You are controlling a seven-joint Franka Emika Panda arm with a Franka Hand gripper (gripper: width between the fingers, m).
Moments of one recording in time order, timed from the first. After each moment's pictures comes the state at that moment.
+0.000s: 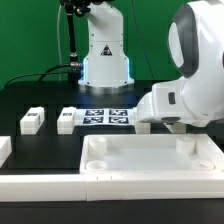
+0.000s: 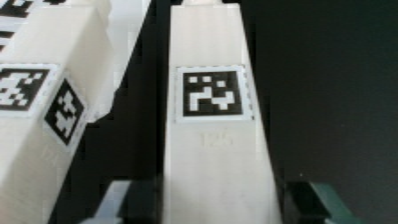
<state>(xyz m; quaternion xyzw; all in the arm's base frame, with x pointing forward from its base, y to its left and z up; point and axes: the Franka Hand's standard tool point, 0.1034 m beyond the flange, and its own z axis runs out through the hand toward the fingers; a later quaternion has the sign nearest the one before) 0.430 0.133 0.011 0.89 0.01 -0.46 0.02</state>
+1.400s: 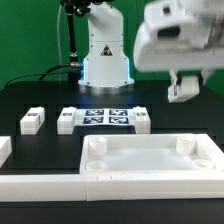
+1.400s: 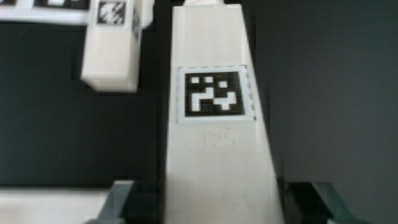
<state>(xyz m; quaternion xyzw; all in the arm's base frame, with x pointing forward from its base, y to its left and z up) 0.524 0.118 0.138 0.97 0.00 -0.24 -0.02</state>
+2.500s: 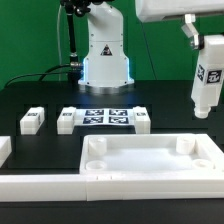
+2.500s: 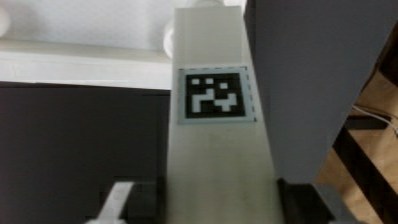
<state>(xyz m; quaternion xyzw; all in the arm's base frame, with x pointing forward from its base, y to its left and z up) 0.611 0.116 0.195 0.98 0.04 0.16 -0.04</state>
